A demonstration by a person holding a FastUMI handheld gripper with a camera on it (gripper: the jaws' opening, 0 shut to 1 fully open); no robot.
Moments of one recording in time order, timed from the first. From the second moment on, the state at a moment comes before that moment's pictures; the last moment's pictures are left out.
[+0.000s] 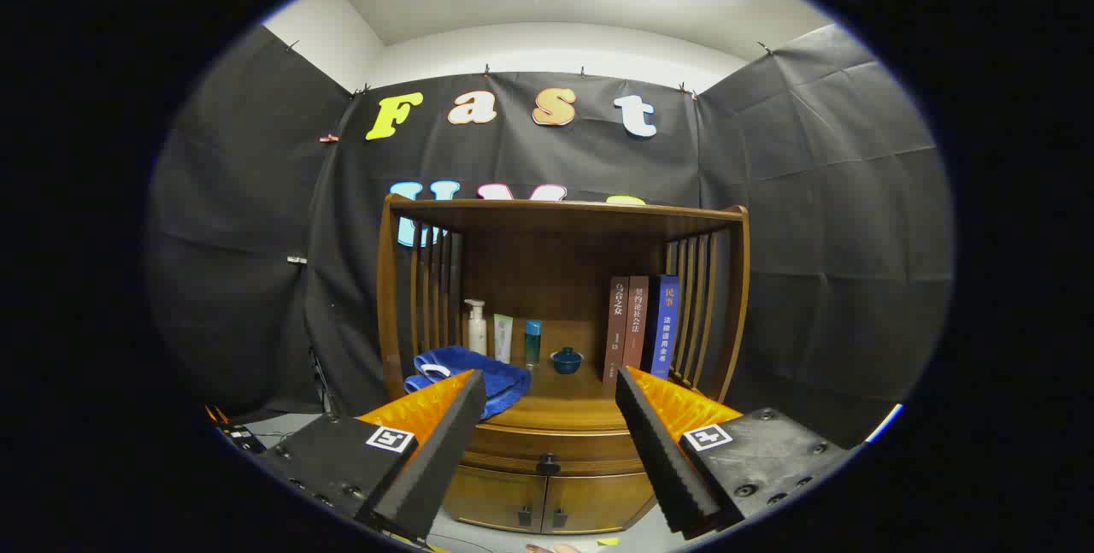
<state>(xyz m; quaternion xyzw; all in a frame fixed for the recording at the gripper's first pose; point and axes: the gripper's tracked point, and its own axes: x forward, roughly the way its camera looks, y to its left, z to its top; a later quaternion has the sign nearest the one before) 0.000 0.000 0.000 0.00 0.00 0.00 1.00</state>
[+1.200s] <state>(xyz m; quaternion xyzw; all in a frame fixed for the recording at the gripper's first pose) 0.001 -0.004 -0.022 0.01 0.02 -0.01 1.00</state>
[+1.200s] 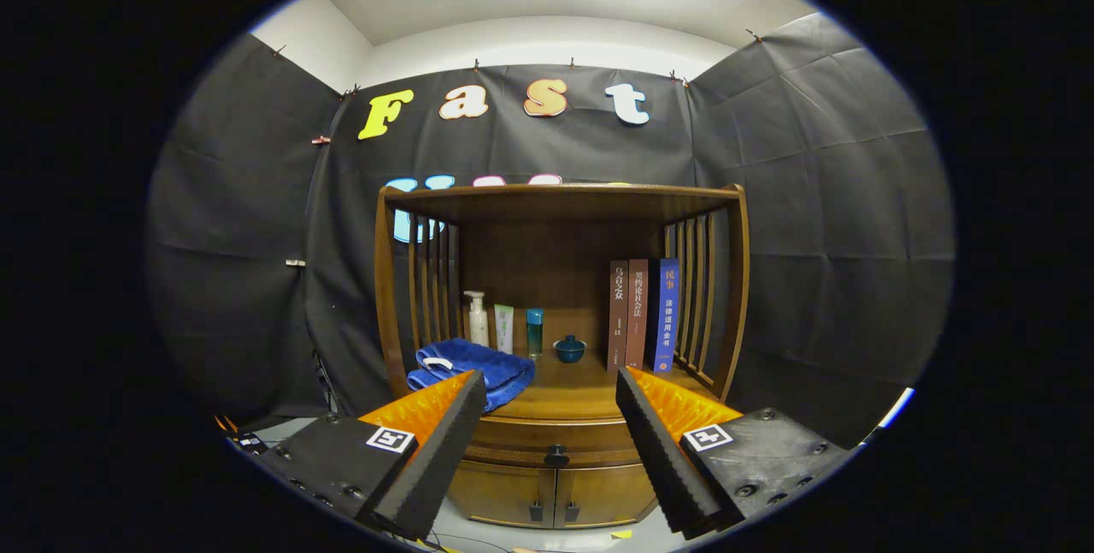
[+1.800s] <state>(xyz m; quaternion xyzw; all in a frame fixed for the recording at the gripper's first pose) 0.071 -0.005 -0.132 0.01 0.11 0.00 0.99</state>
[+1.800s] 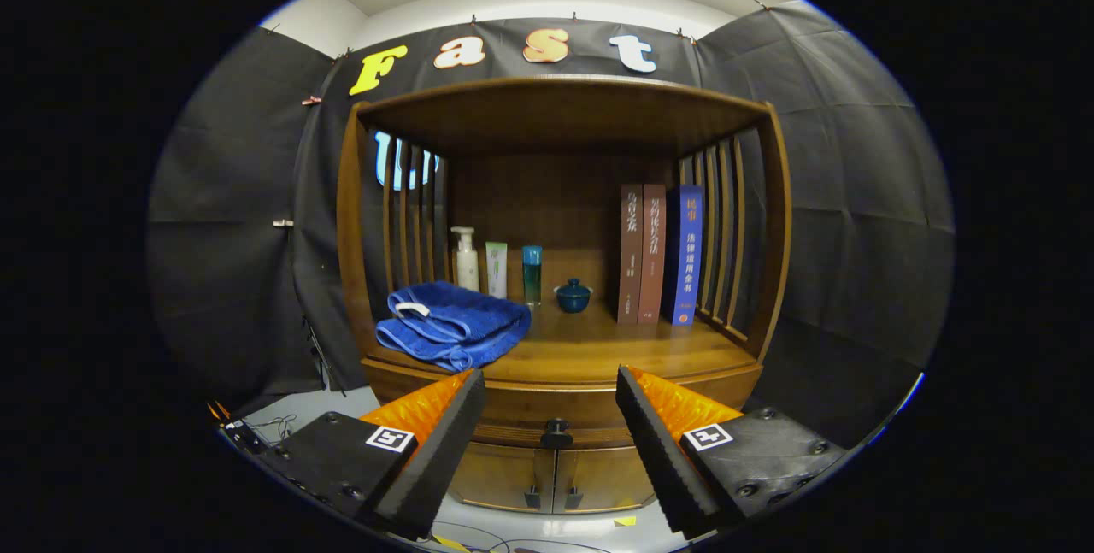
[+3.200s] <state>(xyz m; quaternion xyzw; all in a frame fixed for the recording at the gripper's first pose) 0.156 -0.012 -0.305 0.02 0.24 -0.02 0.97</state>
